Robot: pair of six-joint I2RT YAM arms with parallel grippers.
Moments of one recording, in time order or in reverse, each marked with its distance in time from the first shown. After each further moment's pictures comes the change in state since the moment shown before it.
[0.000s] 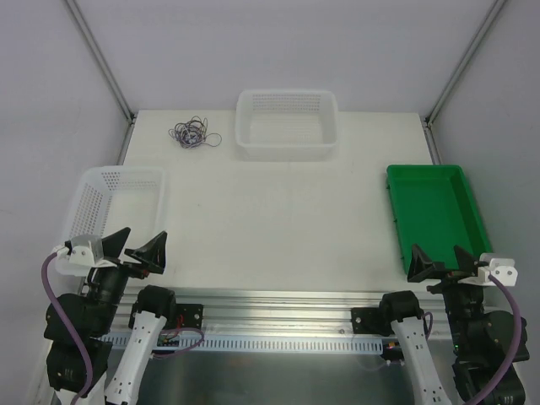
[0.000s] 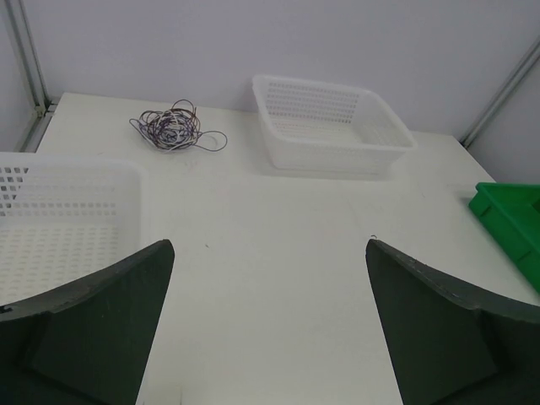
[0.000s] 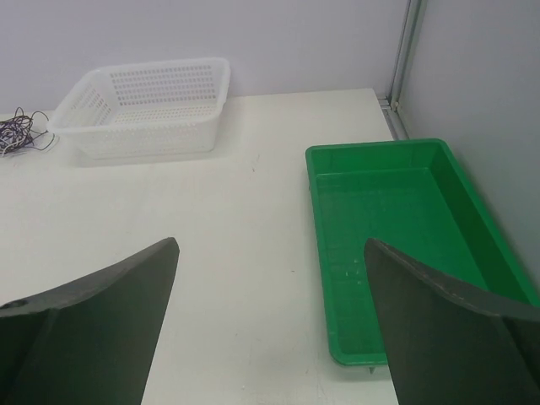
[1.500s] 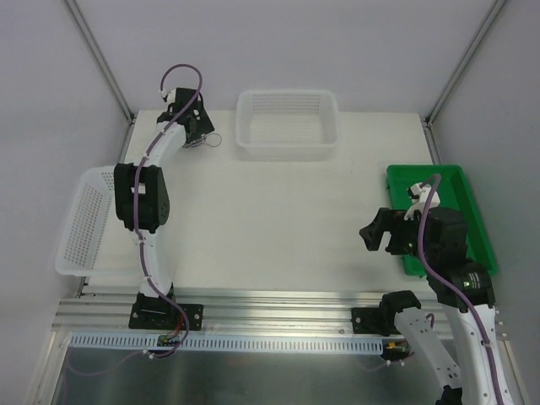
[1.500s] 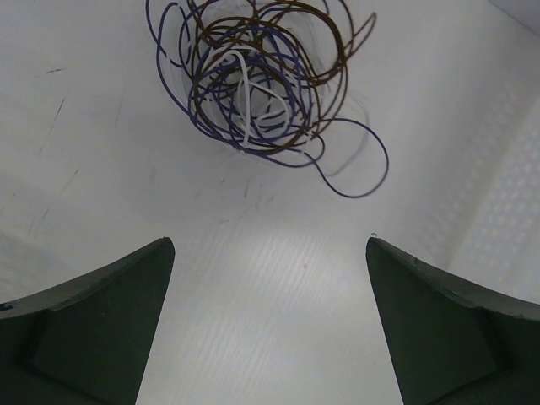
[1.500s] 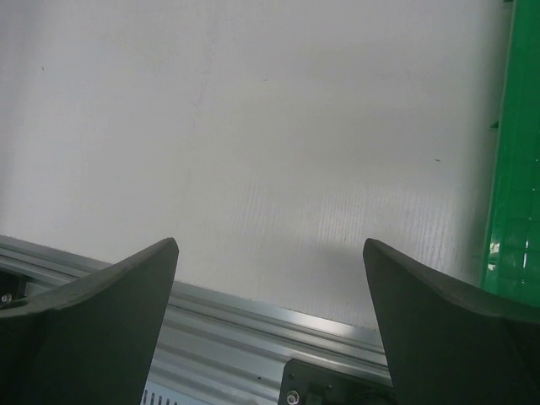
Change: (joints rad) left arm 0.083 2.023 0.855 0.283 -0.258 -0.278; right arm 0.019 0.522 -0.088 -0.009 -0.332 0.192
